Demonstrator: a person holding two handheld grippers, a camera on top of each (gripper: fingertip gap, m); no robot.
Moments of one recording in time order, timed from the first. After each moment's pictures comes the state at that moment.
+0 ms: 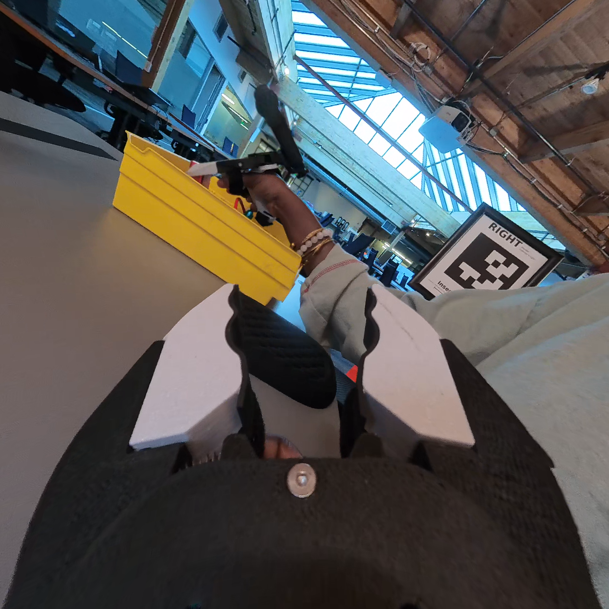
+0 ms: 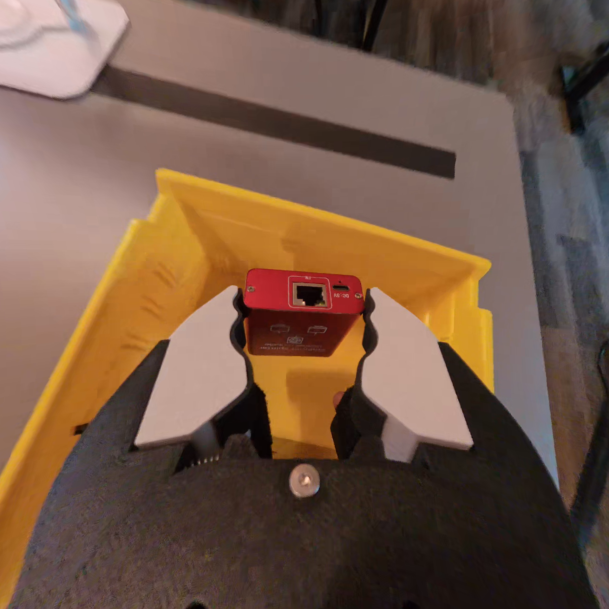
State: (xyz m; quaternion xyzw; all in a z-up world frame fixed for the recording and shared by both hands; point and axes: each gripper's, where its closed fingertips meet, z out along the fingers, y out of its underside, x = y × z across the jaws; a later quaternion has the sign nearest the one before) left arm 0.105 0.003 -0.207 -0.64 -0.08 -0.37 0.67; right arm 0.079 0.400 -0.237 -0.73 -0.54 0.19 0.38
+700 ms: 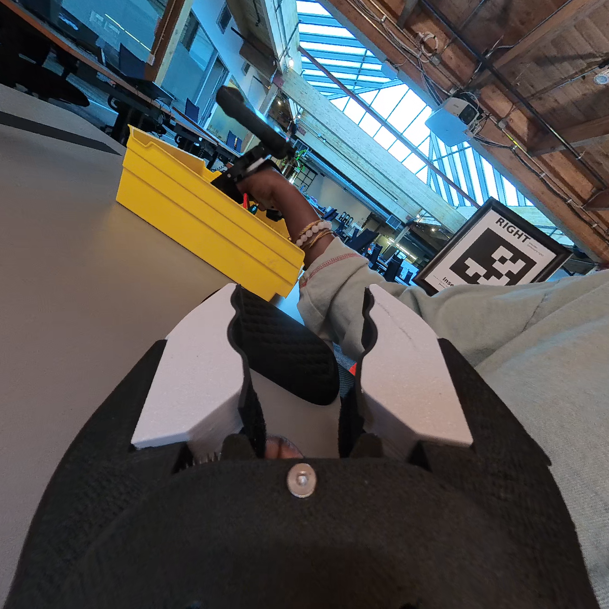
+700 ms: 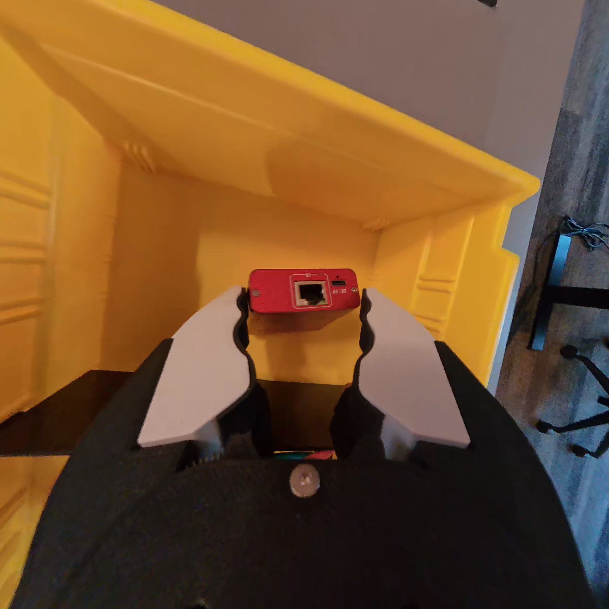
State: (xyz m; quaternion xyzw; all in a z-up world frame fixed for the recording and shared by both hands) left arm 0.105 0.004 -0.210 -0.64 -0.08 -0.36 0.67; right arm 0.114 0.413 -0.286 -0.79 -0.56 0.01 0.25
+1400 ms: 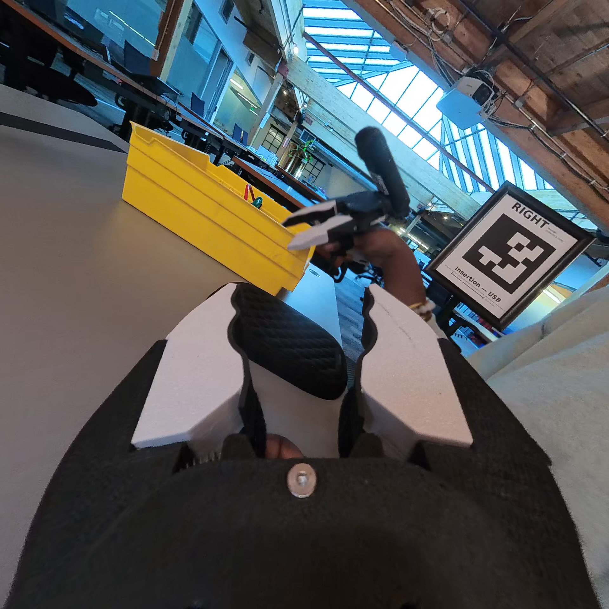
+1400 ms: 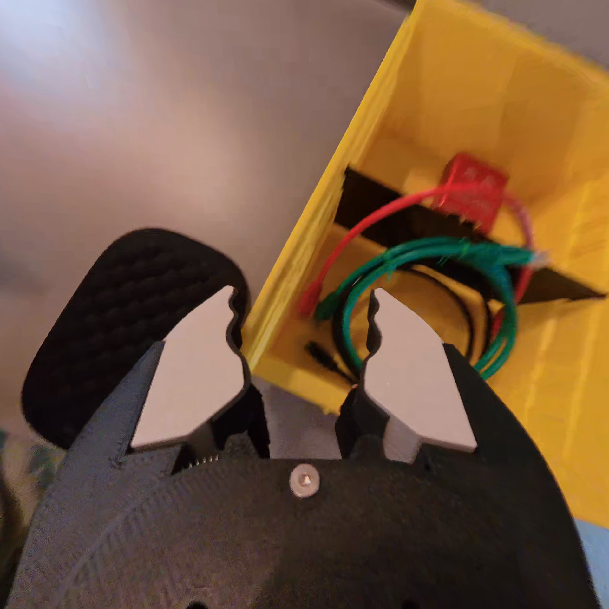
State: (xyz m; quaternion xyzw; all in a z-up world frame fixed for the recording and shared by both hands) left arm 0.109 0.006 -0.214 -0.66 -0.07 -0.34 0.67; right arm 0.186 0.231 -0.244 -0.69 -0.62 0.21 0.30
